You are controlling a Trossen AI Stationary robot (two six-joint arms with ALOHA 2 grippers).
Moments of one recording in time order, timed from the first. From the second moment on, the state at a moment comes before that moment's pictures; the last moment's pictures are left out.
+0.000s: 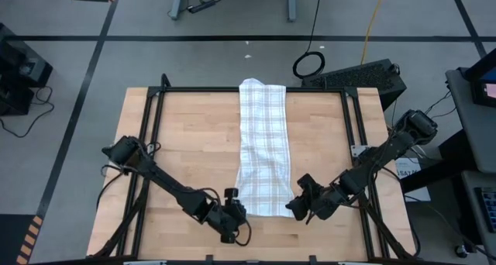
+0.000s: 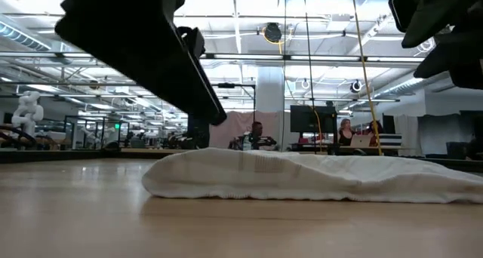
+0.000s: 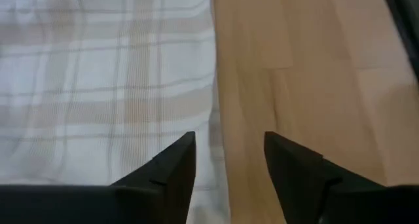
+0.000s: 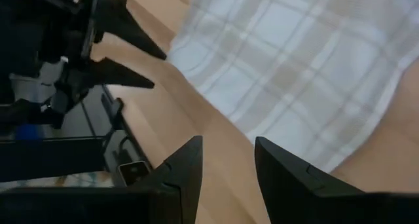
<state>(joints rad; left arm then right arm) -0.57 1.94 1.22 -0.20 -0.34 -0.38 0.67 1.40 0.78 -0.19 0.37 1.59</state>
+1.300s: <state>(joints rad) -0.52 1.86 1.22 -0.37 -0.43 -0.60 0.70 1.60 0.78 -0.01 0.26 1.92</state>
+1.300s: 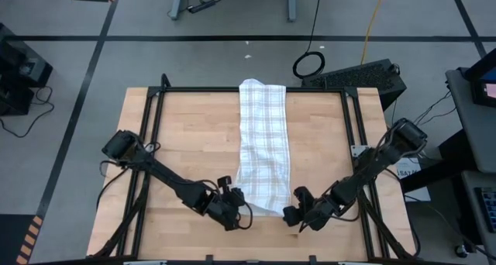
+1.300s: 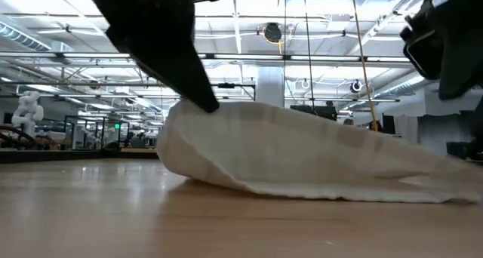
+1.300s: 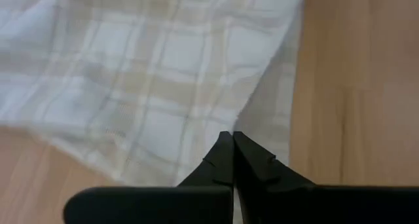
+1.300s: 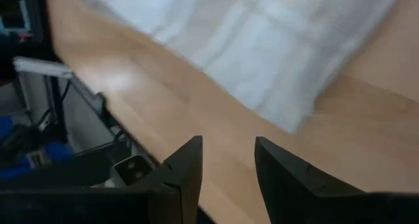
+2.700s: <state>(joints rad) -0.54 1.86 1.22 -0.40 -0.45 -0.65 0.74 1.74 0.81 -0.02 0.39 0.87</state>
